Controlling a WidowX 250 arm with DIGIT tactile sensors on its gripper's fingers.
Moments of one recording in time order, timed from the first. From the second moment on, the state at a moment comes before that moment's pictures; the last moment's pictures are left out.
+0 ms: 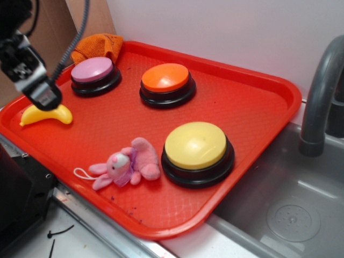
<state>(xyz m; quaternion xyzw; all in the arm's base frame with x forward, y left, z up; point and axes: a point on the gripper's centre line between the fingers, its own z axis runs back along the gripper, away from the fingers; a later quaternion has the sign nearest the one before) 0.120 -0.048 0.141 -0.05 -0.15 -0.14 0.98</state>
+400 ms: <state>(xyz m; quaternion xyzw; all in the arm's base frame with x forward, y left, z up) 0.144 -0.070 0.096 -0.07 -0.13 -0.19 0.97</state>
